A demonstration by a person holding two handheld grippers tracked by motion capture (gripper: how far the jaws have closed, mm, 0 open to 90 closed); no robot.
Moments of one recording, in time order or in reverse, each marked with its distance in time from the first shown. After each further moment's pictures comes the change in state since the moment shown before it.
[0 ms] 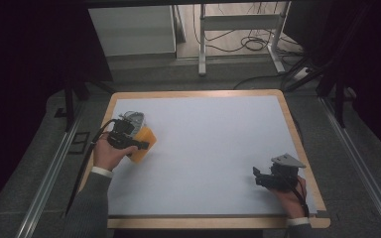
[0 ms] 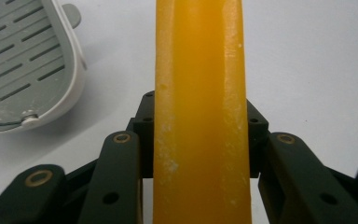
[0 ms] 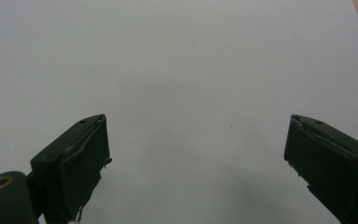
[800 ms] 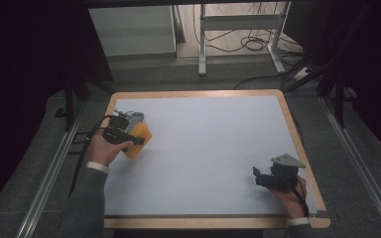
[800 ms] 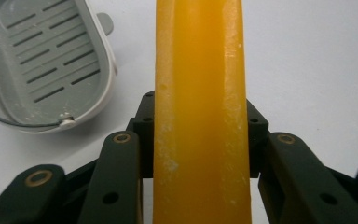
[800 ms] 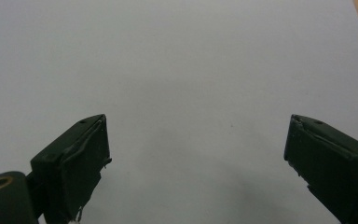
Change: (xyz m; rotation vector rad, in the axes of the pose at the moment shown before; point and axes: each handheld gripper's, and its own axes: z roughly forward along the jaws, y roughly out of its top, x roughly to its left) left arm 0.015 0.006 -0.006 -0.008 0.013 -0.038; right arm 0.000 0.000 0.000 0.000 0.001 0.000
